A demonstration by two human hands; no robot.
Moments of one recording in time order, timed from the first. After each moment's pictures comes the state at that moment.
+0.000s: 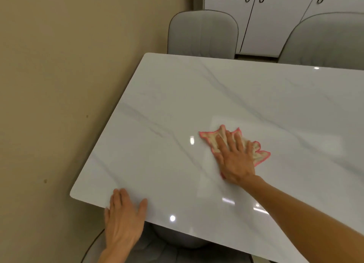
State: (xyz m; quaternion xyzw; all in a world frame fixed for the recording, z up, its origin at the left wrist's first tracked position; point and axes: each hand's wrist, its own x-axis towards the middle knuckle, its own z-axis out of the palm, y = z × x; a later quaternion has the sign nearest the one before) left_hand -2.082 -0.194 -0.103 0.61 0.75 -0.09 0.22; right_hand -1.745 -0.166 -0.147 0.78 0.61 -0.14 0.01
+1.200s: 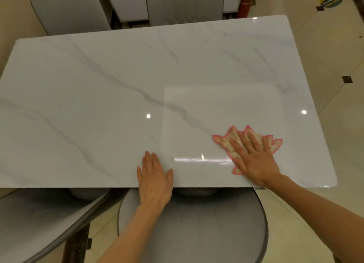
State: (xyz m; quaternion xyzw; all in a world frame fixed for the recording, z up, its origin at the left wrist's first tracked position) left_hand -1.643 -0.470 -0.072 0.77 0.59 -0.12 0.21; right_hand -1.344 -0.598 -0.143 0.78 0.61 -0.13 0.11
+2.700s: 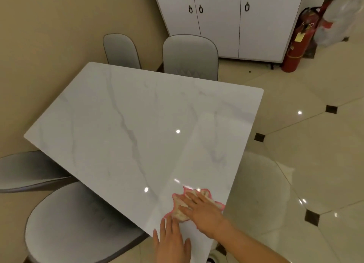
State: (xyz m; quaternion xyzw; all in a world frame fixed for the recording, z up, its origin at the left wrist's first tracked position) left_hand -1.225 -0.681 -0.053 0.58 0.74 -0.24 0.24; right_hand -1.096 -0.616 -0.120 0.38 0.88 -0.28 0.02
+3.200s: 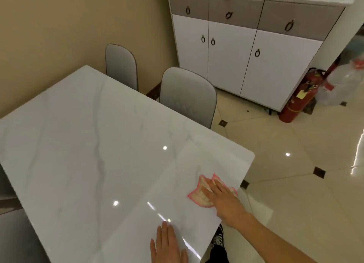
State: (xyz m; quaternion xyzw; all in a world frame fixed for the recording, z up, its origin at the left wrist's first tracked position) left_hand -1.117 -0.532 -0.134 0.61 0.76 -0.03 0.21; right_hand -0.907 -0.374 -0.109 0.49 0.83 -0.25 0.07
